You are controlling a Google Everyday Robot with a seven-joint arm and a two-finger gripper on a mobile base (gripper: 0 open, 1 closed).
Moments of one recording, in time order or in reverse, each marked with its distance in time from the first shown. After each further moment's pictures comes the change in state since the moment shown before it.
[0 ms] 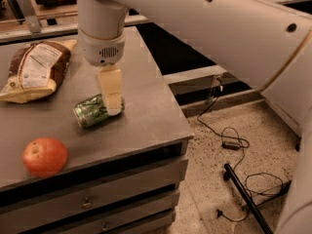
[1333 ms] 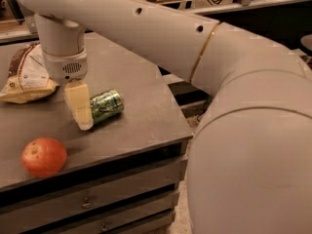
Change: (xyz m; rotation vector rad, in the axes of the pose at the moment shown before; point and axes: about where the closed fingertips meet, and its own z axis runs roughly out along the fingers) arm -0.071 -0.003 0.061 -0.215 -0.034 -0.104
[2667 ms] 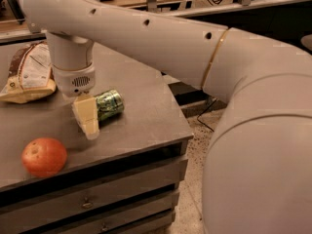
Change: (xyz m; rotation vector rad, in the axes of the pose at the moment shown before) arm 0.011 0.016 0.026 -0.024 0.008 0.003
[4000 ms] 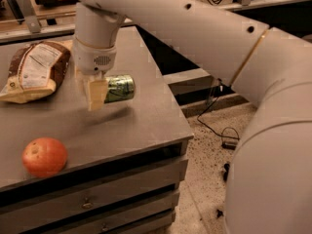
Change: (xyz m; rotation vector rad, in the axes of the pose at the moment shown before) arm 0.028 -0.007 -0.046 0.098 -0.148 0.009
